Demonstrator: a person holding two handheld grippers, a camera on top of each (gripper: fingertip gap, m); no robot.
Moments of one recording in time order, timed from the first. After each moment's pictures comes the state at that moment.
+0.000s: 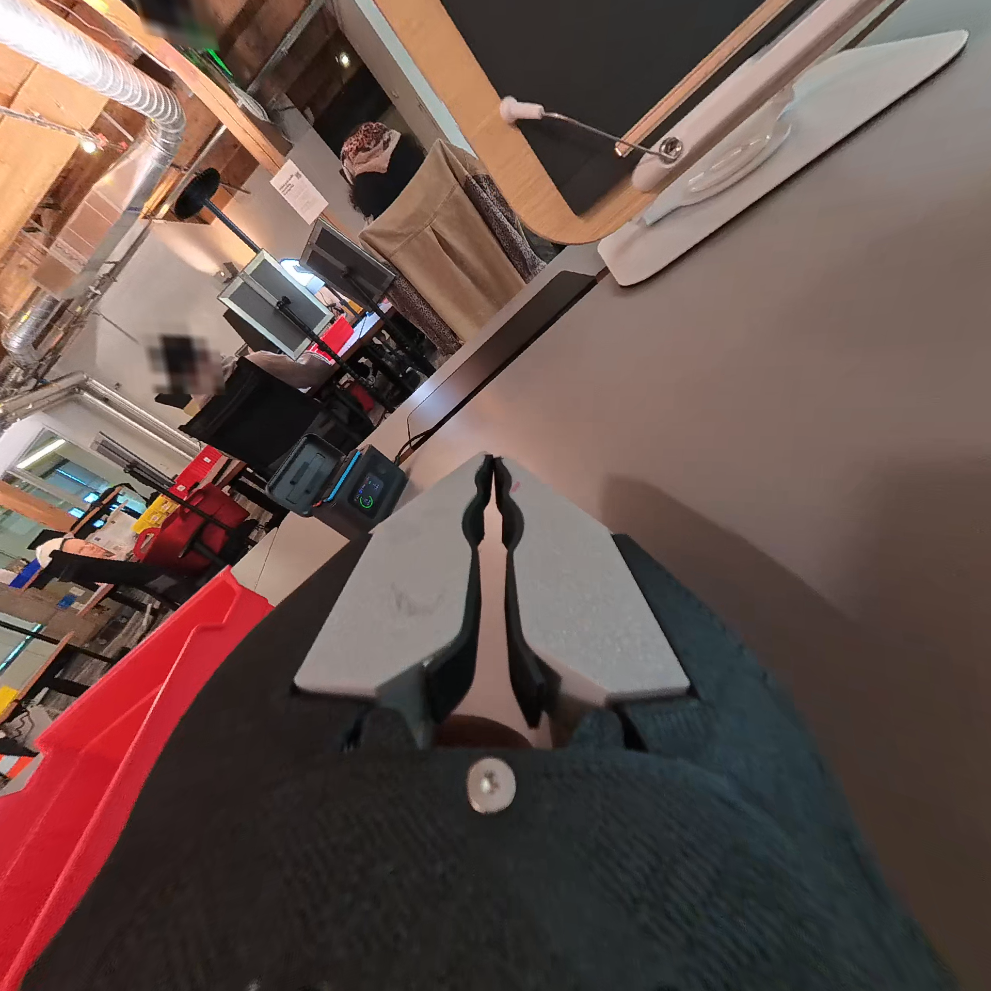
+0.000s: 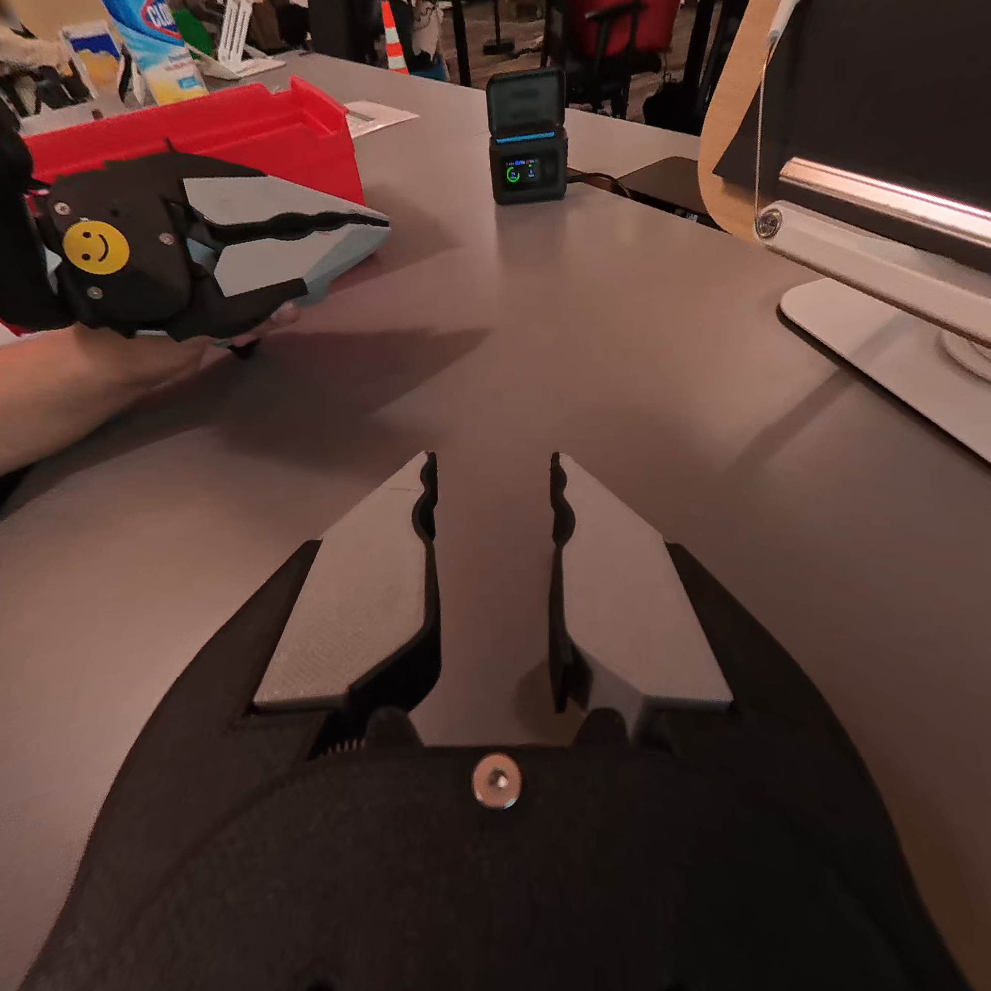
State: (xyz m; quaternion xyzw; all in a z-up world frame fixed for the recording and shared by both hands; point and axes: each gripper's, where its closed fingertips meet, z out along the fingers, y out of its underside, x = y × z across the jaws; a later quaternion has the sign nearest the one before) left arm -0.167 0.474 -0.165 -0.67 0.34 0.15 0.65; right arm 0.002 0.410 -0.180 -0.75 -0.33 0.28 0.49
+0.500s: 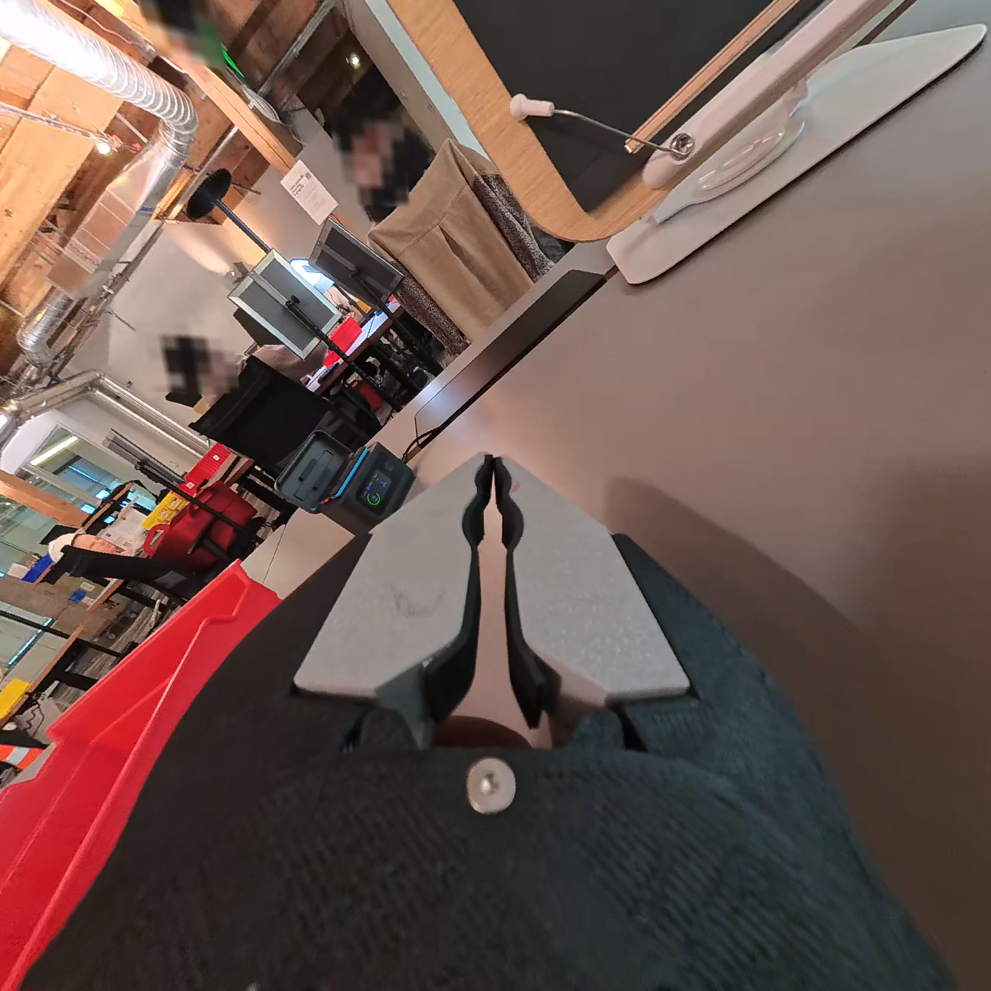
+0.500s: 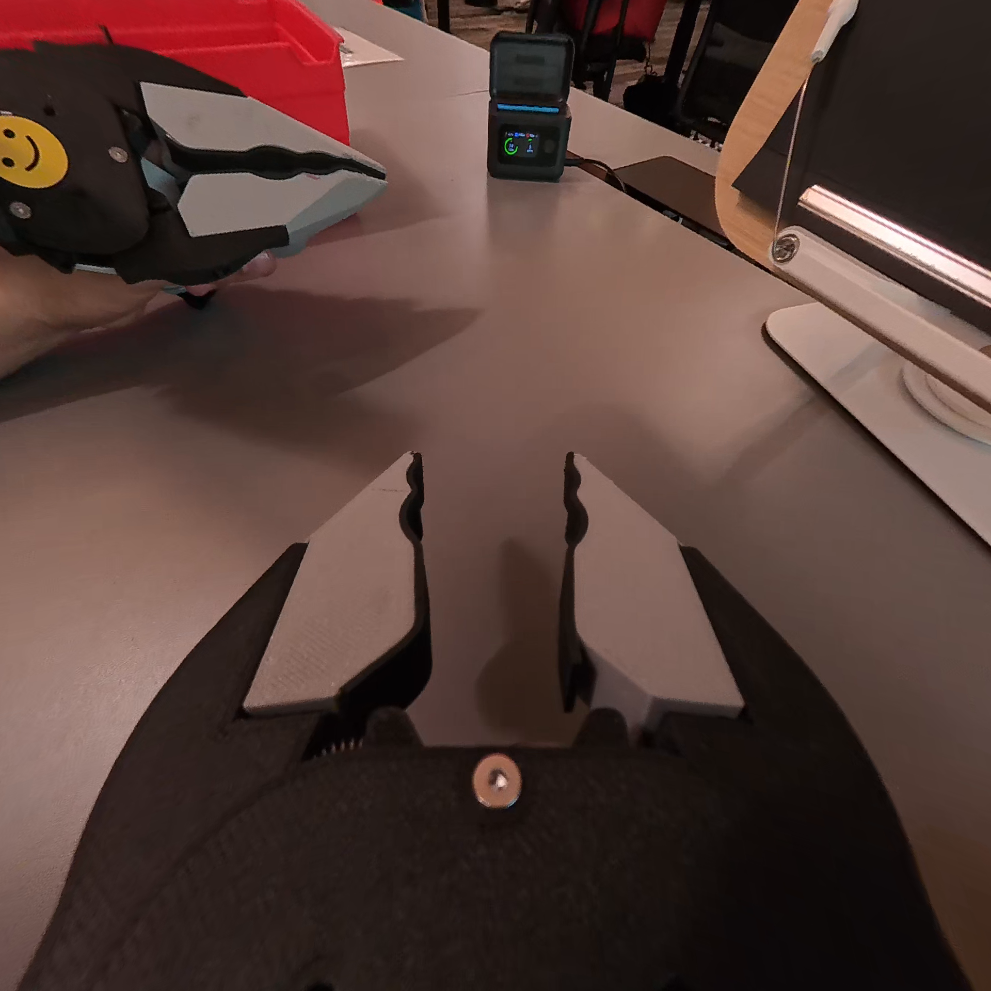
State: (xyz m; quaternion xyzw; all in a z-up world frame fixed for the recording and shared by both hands) left arm -0.171 0.473 -0.164 -0.66 0.33 0.15 0.65; right arm -0.008 0.410 -0.186 -0.75 -0.37 0.22 0.50
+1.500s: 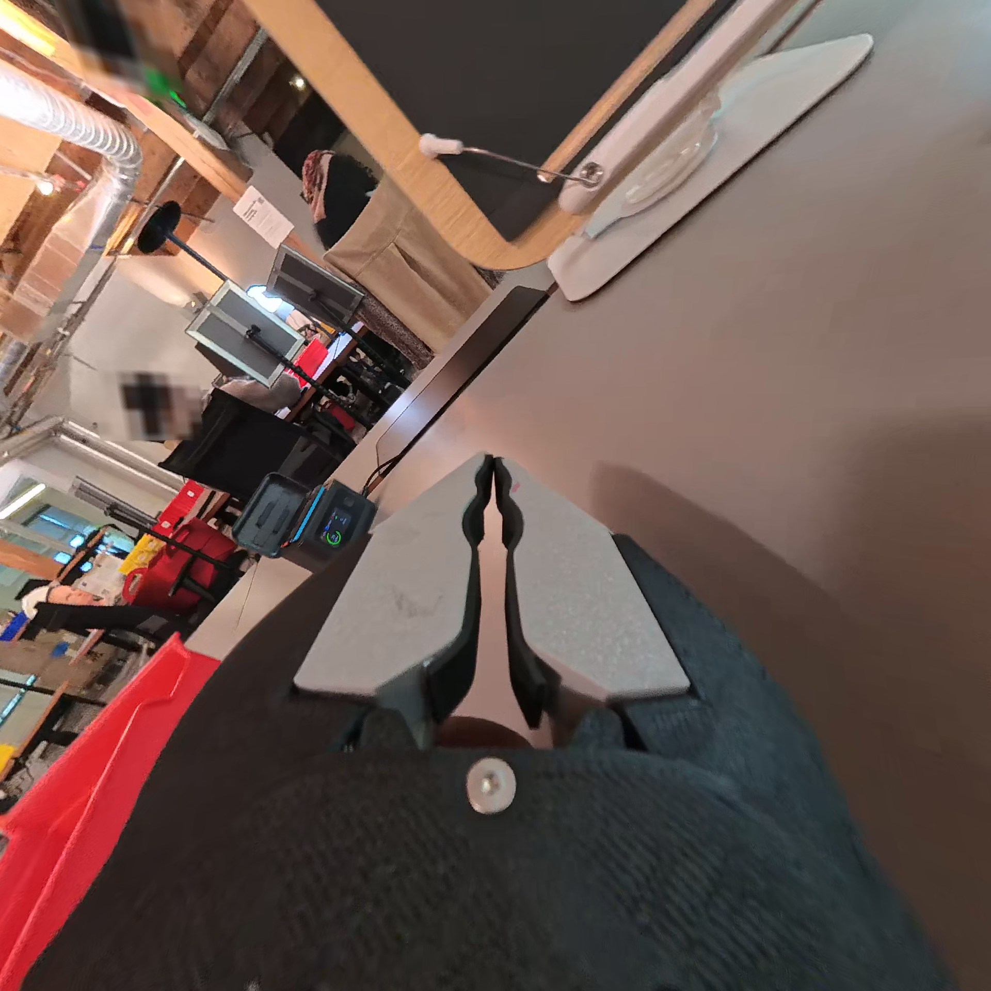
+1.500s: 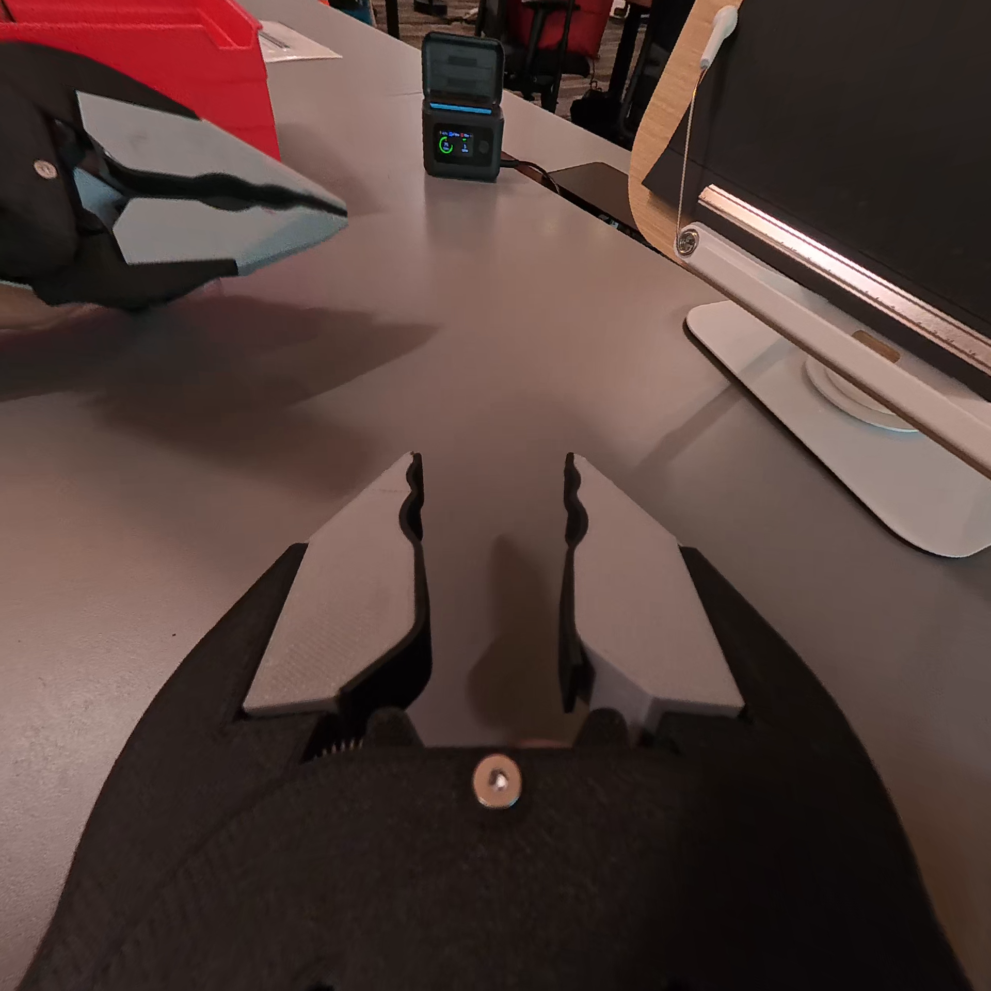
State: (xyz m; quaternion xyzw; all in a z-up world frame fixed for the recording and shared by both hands) left arm -0.137 0.475 -0.173 -0.65 0.38 0.14 0.64; right arm 0.020 0.429 -0.186 -0.75 -0.36 0.18 0.52
